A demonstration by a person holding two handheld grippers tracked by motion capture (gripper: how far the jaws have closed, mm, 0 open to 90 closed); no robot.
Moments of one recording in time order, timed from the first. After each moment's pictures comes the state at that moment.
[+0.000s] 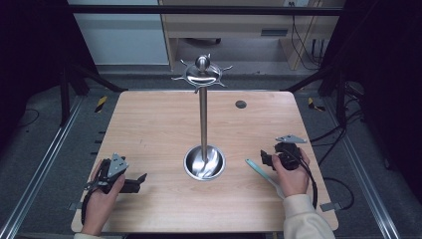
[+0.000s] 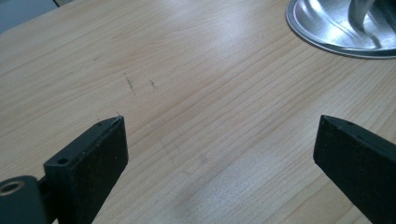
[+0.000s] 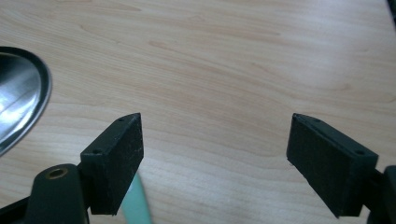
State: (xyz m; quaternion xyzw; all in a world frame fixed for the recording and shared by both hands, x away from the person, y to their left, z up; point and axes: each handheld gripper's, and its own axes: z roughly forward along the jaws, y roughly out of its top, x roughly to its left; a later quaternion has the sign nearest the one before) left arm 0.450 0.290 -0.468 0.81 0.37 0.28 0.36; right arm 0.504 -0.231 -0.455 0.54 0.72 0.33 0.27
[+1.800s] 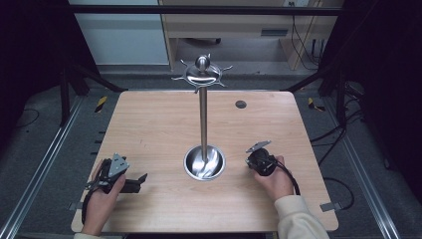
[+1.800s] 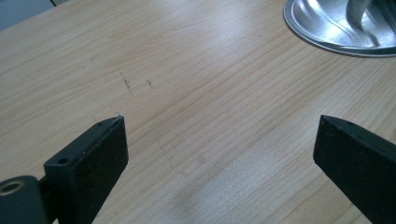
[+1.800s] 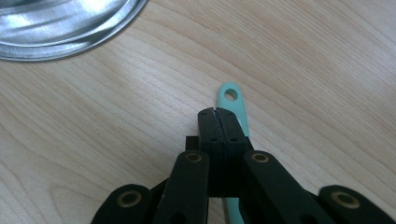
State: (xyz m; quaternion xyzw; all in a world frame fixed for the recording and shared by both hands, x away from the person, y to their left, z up) left arm 0.450 0.288 -0.469 0.81 0.37 0.28 0.35; right arm 0.509 -0.173 -0.477 0.42 0.86 0.23 0.17
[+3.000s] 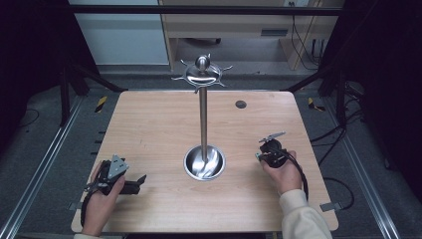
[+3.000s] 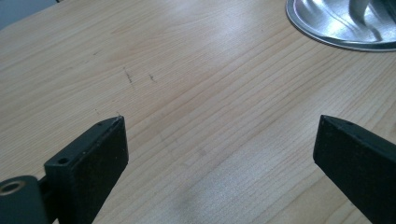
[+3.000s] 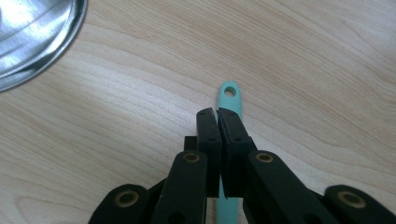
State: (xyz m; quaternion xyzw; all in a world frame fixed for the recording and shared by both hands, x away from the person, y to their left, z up) left arm 0.446 0.289 -0.469 0.81 0.38 0.28 0.35; right arm 0.524 -0.203 -0.457 0.49 0.82 0.23 0.16
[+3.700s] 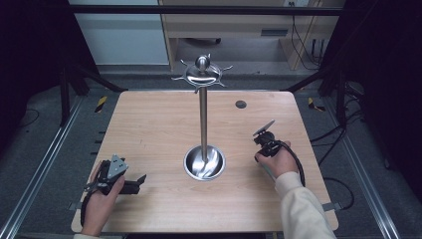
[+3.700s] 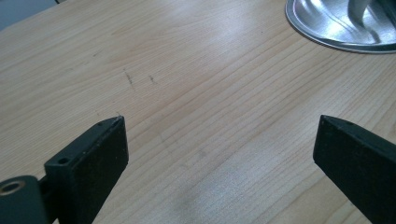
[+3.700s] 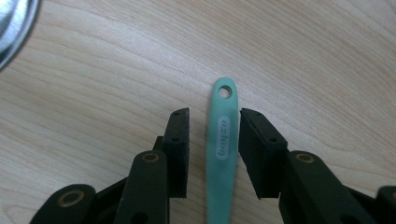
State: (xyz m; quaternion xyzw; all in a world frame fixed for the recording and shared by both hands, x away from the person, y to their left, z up) left arm 0.446 0.290 -0.469 0.81 0.38 0.28 0.35; right arm 0.562 -0.192 -0.459 0.51 0.84 0.13 0.10
